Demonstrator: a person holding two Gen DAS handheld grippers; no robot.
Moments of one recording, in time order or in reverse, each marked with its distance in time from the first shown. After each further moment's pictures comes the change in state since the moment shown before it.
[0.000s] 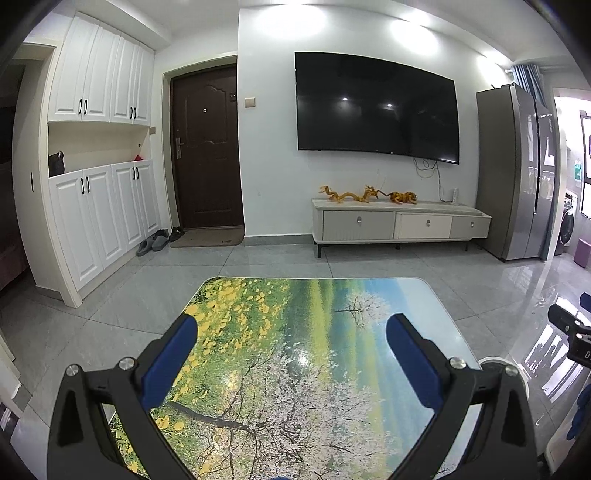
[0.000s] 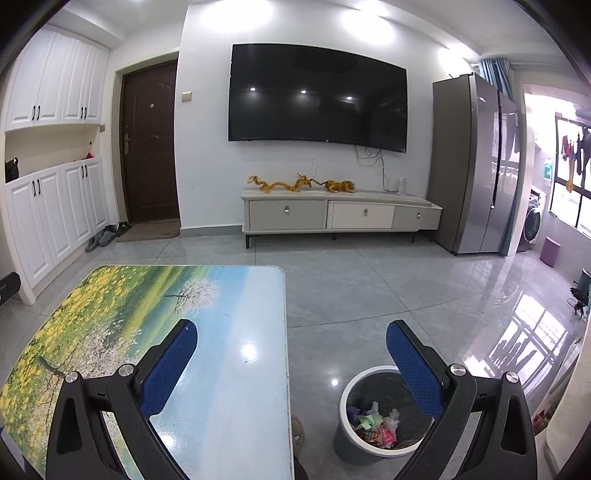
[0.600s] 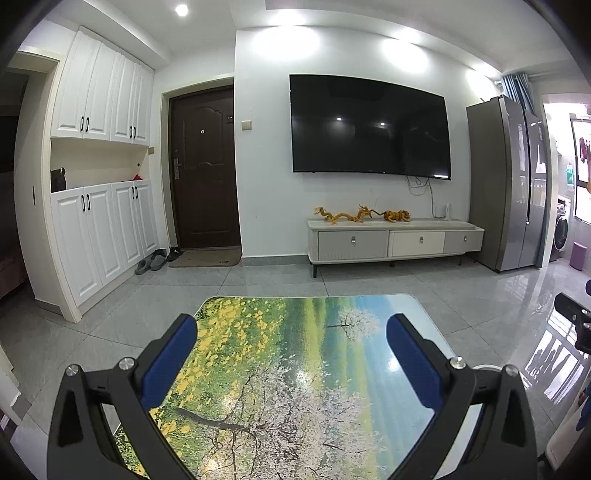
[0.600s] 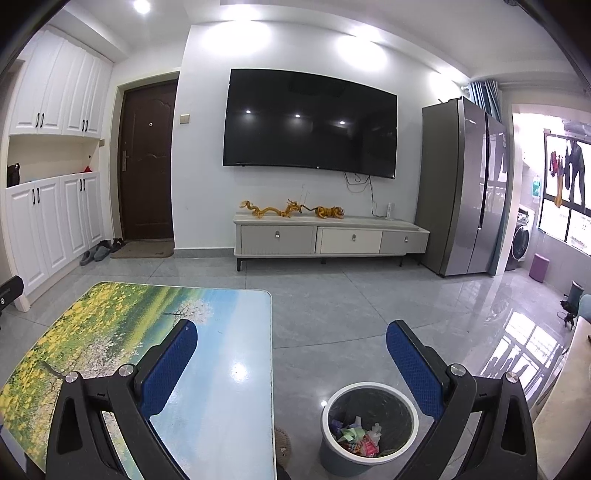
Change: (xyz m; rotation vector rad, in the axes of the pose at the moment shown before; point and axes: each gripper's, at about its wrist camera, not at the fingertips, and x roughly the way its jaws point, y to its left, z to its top) left arm -0.043 -0.004 0.002 0.009 -0.088 -0.013; right arm -0.048 -0.002 0.003 -0.017 -0.099 -0.038
